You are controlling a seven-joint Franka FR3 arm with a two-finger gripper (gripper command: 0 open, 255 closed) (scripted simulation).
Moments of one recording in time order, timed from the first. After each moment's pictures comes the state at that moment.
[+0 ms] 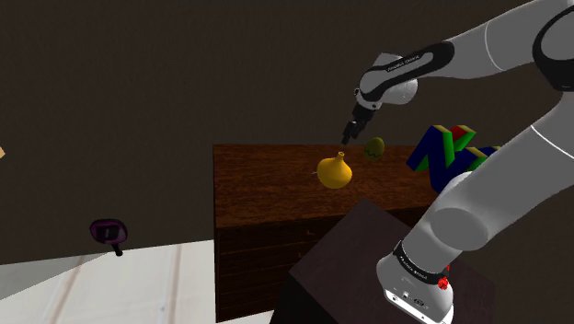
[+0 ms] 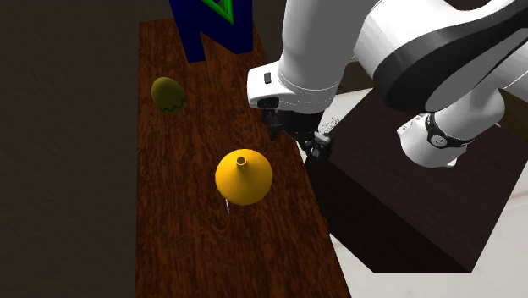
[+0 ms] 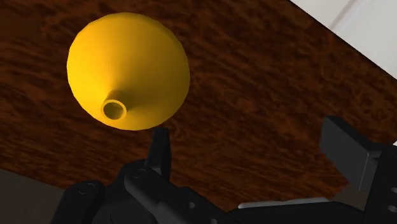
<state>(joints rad) -0.05 -0.21 -0.50 -2.47 -0.05 2.34 -0.55</state>
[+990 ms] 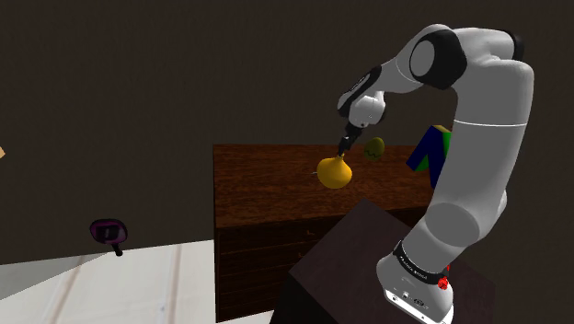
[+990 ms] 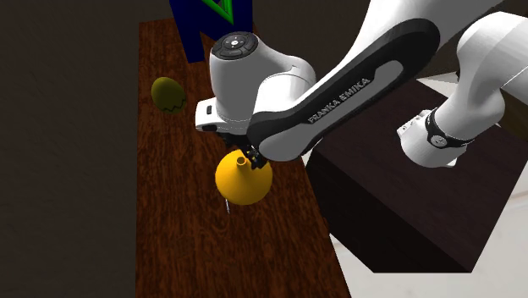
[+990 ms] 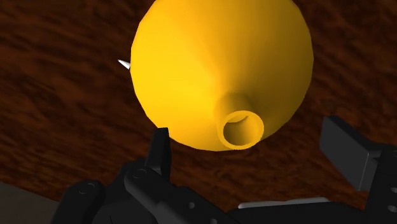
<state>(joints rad) -0.17 0.38 -0.50 -2.17 0.39 2.53 -1.02</state>
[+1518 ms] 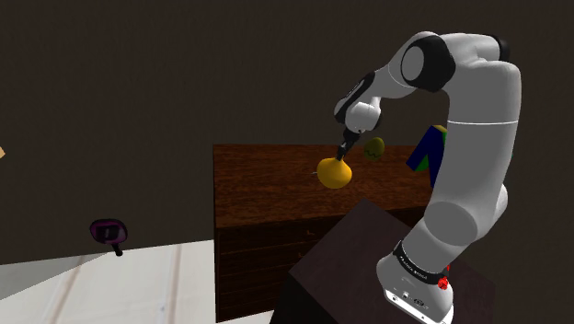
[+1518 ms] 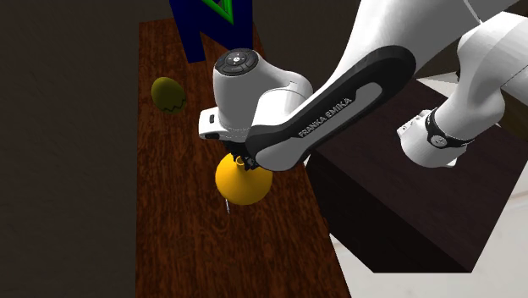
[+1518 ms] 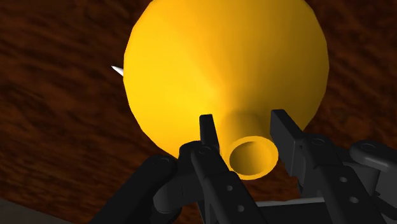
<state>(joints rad) -0.20 0.44 -0.46 -2.17 0.45 2.58 -1.06</state>
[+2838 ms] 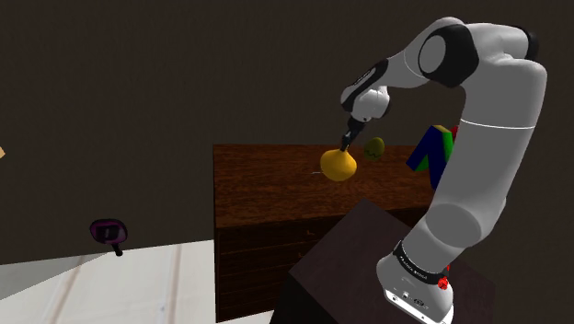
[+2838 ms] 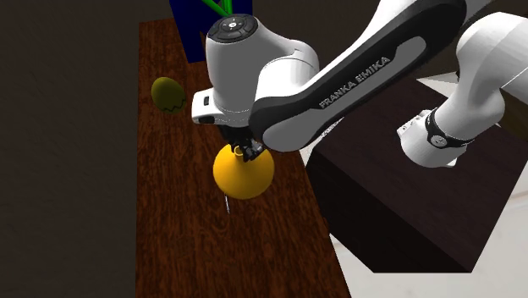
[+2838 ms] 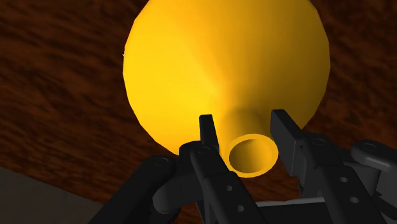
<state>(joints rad) -0.14 0.32 -0.53 -2.17 0.33 2.48 -0.98</state>
